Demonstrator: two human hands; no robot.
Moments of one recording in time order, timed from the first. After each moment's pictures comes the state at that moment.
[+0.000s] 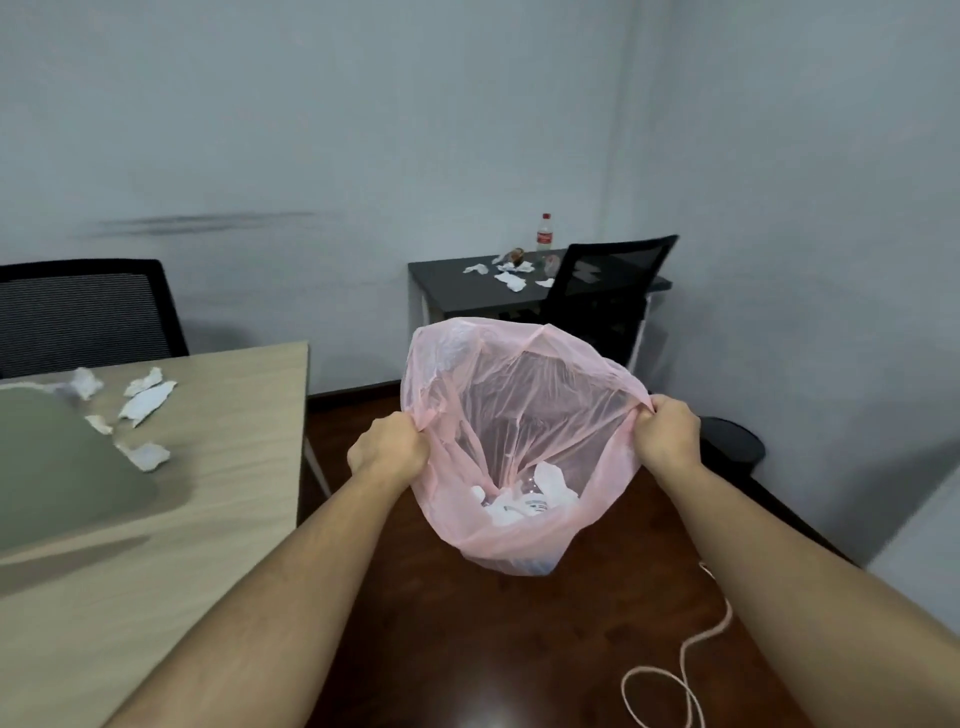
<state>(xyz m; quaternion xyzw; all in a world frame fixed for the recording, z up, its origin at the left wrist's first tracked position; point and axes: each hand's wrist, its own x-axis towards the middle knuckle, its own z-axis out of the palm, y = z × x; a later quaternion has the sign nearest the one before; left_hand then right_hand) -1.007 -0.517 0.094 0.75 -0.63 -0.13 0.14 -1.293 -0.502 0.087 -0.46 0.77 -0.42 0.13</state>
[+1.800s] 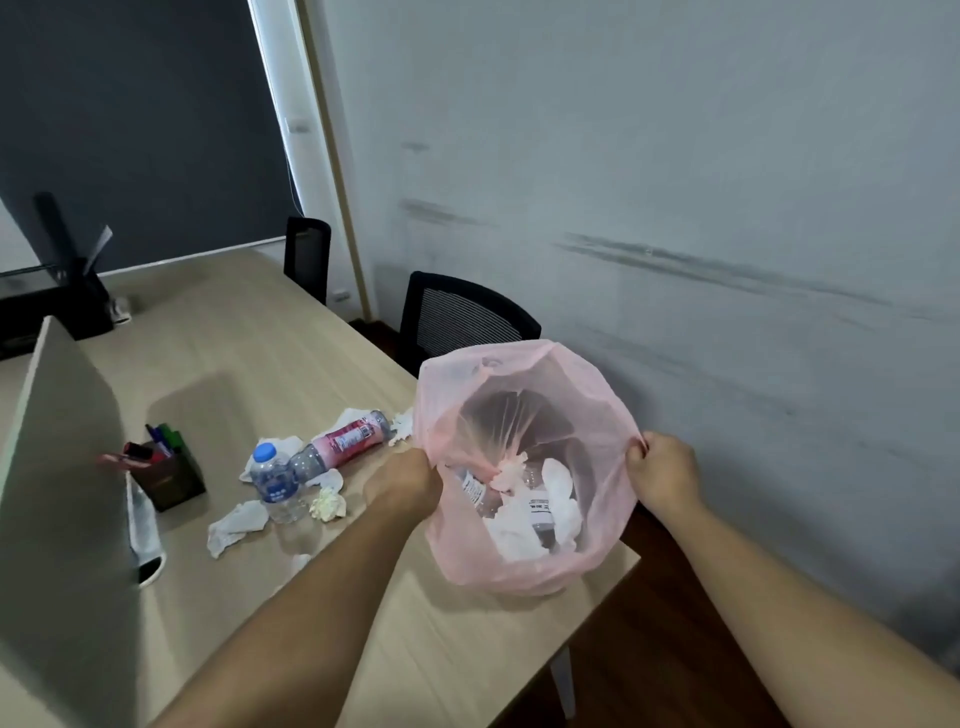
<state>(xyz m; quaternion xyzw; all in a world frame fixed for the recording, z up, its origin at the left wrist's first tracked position) -0.625 -1.009 0.064 0.99 -0.12 -0.04 0.11 -0.753 -1.258 0.052 -0.86 0.38 -0.21 0.27</state>
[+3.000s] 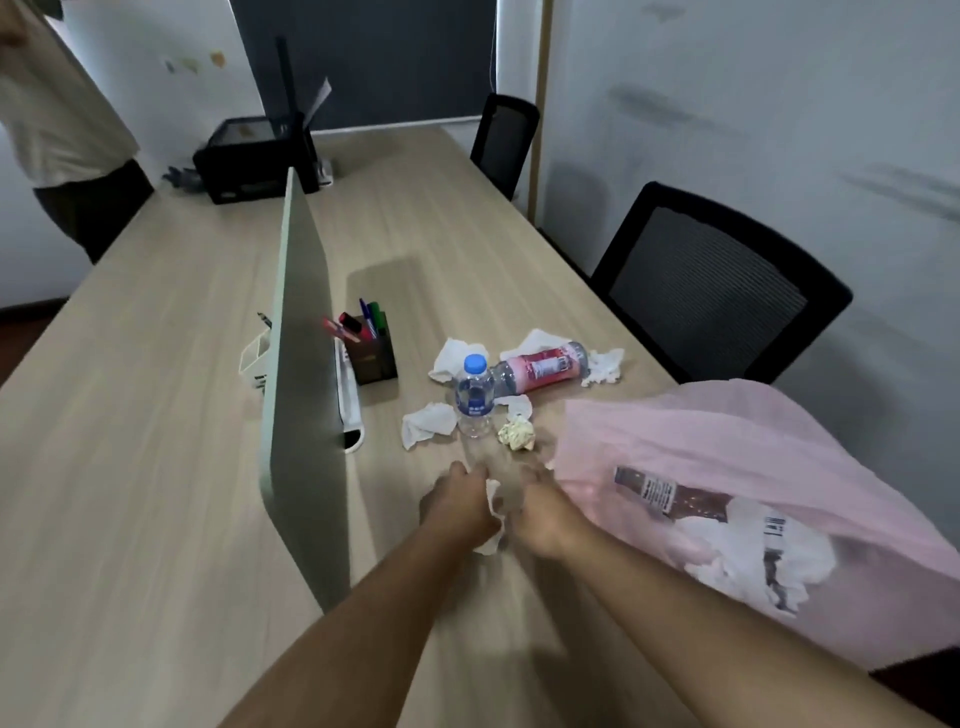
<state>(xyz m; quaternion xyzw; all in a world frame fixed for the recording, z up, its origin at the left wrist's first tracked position) -0.576 -0.820 -0.042 0.97 -0.04 -0.19 0.15 -0.596 -0.940 -0.032 -0.94 0.01 0.20 0.27</state>
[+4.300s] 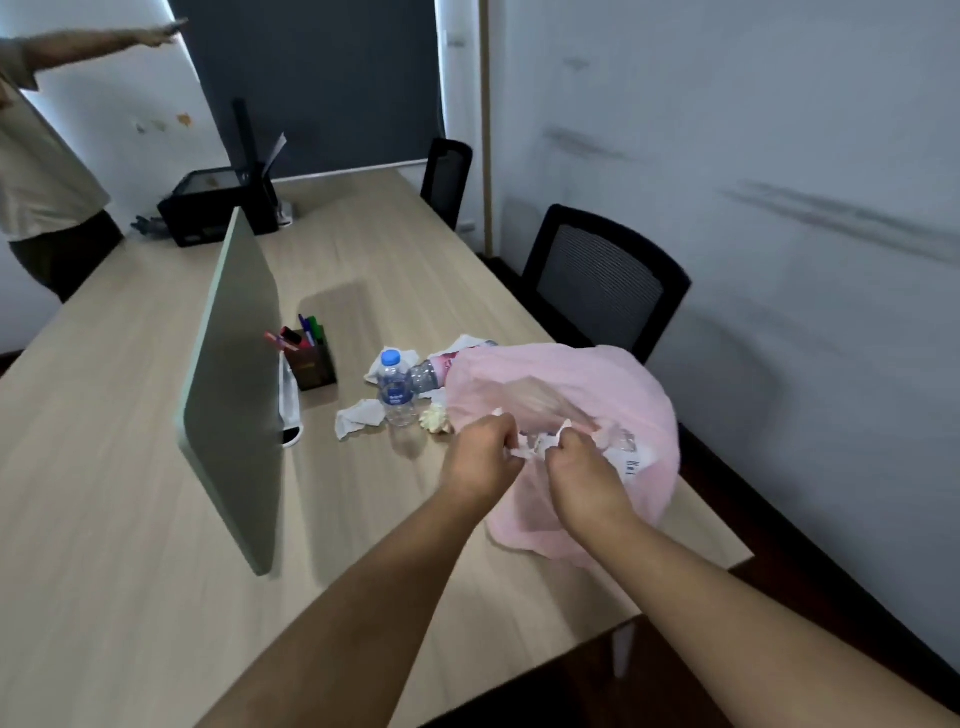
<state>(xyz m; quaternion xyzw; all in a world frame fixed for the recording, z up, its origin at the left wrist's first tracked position) -0.663 -0.947 0.026 0.93 -0.16 0.04 0.32 -0.707 -1.072 0.023 -0.99 0.02 -0.03 0.10</state>
